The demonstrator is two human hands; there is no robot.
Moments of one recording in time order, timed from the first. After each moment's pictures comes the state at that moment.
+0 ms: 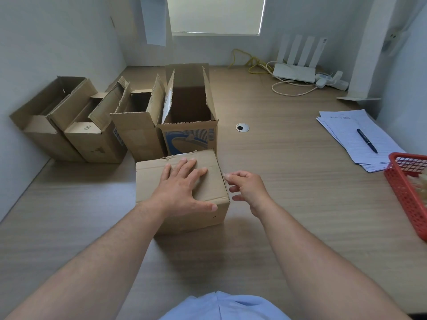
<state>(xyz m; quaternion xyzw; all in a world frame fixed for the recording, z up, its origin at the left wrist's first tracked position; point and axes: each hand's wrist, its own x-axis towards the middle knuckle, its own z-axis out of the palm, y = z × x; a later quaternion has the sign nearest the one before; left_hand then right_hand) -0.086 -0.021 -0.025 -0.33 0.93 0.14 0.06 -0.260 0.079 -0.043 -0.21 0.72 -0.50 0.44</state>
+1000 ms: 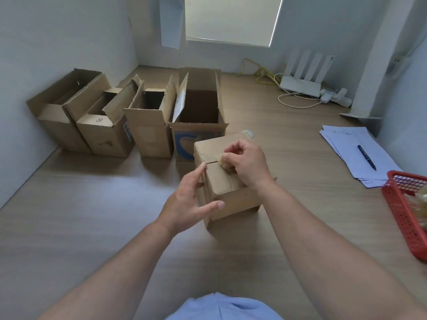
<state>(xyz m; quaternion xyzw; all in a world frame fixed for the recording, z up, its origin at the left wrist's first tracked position) -0.069 0.025 -0.036 -0.34 0.81 0.43 -0.23 -0.238 0.059 0.040 -0.42 0.74 -0.46 0.24</state>
